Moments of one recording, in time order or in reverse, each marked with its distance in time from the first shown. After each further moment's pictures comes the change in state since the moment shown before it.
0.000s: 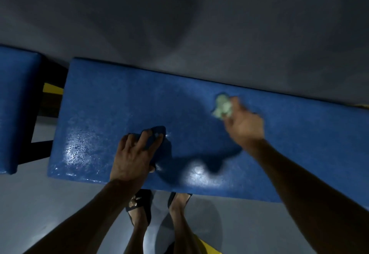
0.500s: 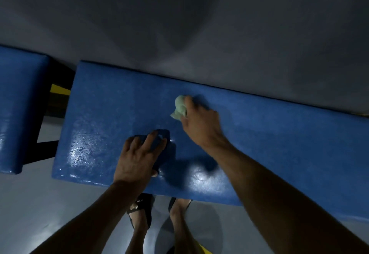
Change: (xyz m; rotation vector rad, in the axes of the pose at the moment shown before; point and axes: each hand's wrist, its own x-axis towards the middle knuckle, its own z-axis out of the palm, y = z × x) left_hand 0.005 -0.003 -0.010 -0.029 -0.018 -0.003; right_hand 0.025 -0.121 -0.002 0.146 -0.111 -0.177
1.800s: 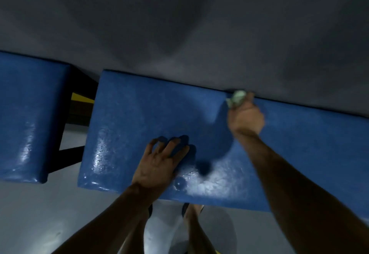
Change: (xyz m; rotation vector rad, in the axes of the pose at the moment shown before) left_hand 0.003 -0.041 0.011 -0.074 0.216 0.249; right_hand 0.031 0.024 -0.005 0.007 -0.018 0.736
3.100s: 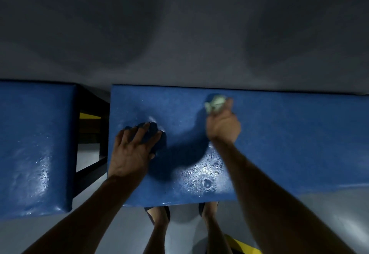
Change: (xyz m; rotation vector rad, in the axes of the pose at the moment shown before) left_hand -0.013 -0.135 -0.034 0.052 -0.074 -0.138; right_hand -0.075 -0.093 0.035 0.180 0.152 0.139
